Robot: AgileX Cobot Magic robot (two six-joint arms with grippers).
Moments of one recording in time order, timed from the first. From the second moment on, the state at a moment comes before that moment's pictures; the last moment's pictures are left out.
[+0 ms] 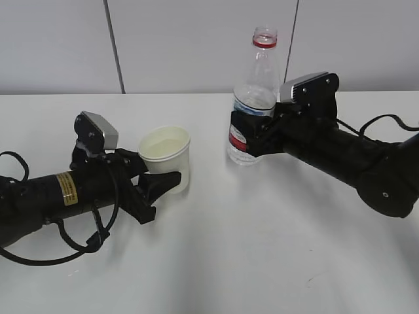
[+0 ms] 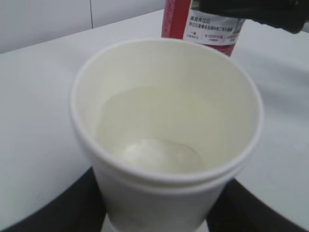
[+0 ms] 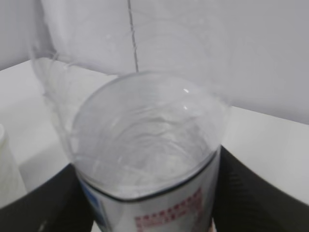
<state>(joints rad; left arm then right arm) -0.29 2.04 -0.68 0.74 -1.09 -0.32 0.25 1.99 -0.83 -0.39 -0.98 0.21</state>
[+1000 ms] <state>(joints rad) -0.29 2.10 -0.68 0.71 -1.12 -0.23 0.25 2.11 -0.83 -0.36 -1.06 0.11</state>
